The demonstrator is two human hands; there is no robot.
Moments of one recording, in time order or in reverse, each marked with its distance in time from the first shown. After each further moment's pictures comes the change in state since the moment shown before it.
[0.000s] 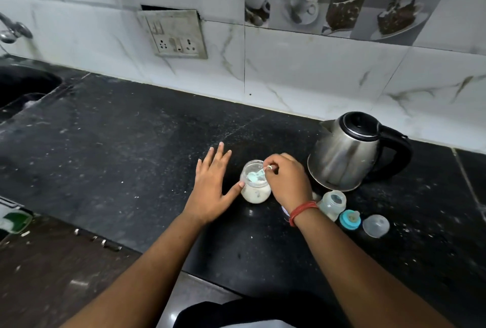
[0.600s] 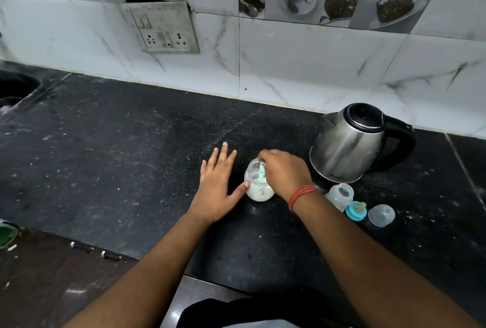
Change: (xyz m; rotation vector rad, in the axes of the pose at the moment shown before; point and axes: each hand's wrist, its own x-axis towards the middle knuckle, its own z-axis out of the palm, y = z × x) left_hand 0.010 -0.018 0.005 -0.010 -0.131 0.000; right_hand 0.019 -0.015 0.012 -0.609 -0.189 -0.197
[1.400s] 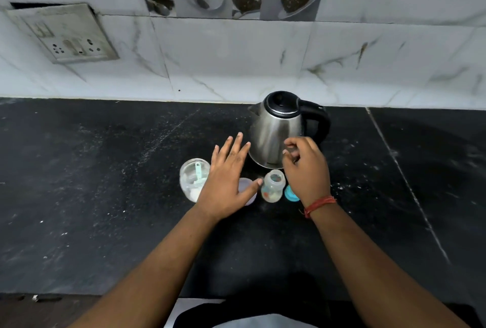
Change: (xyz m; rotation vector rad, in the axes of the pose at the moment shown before) left_hand 0.040 0.136 0.067 -0.045 -0.061 0.357; right_hand -0.095 0.137 -0.039 0.504 0.554 0.368
